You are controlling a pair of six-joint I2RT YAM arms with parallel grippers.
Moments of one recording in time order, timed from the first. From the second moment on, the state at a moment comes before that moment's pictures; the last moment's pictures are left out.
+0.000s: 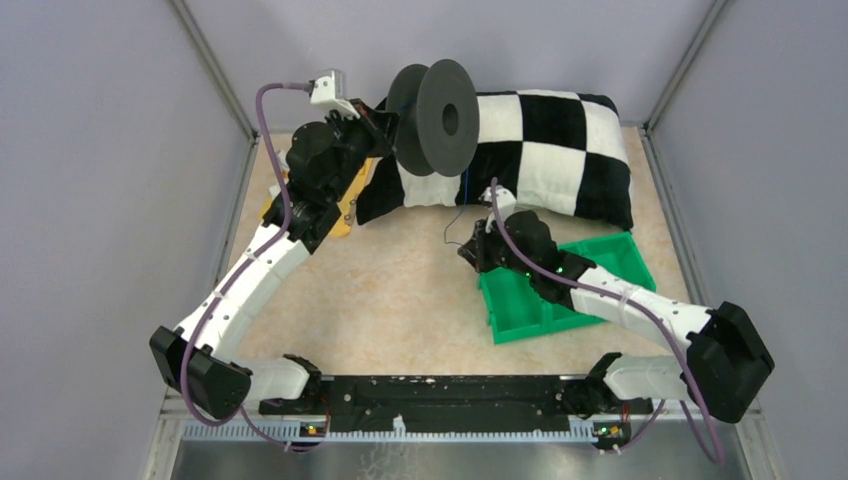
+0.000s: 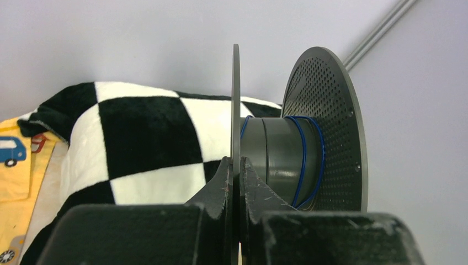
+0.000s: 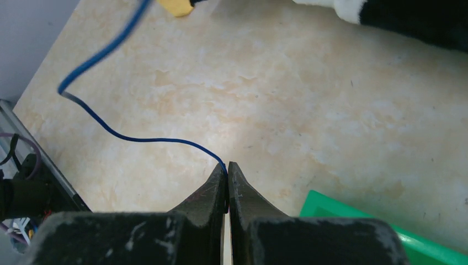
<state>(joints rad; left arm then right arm) -0.51 1.28 1.37 0.04 -0.08 -0.48 0.74 1.22 0.73 0.07 -0.06 0.39</state>
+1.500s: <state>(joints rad) -0.61 1.29 1.18 -0.11 0.34 0.20 0.53 1.20 1.34 -0.44 -0.02 0.03</state>
